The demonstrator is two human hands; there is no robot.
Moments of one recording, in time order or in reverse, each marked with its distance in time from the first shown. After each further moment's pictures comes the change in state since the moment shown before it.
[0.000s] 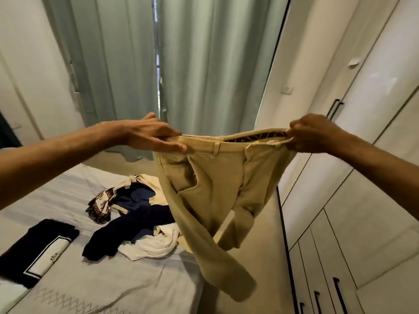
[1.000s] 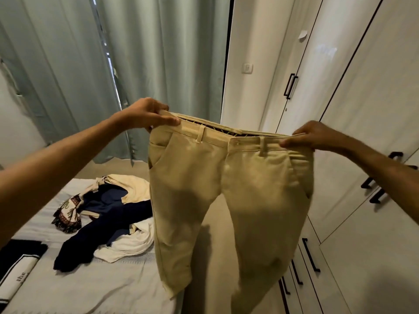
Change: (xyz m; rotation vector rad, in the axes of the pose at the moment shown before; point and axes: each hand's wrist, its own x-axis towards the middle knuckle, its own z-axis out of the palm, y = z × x) left_hand 0.131 0.075 0.000 -0.671 0.197 -0.168; right_hand -0.138 0.049 0.070 1.220 -0.252 0.495
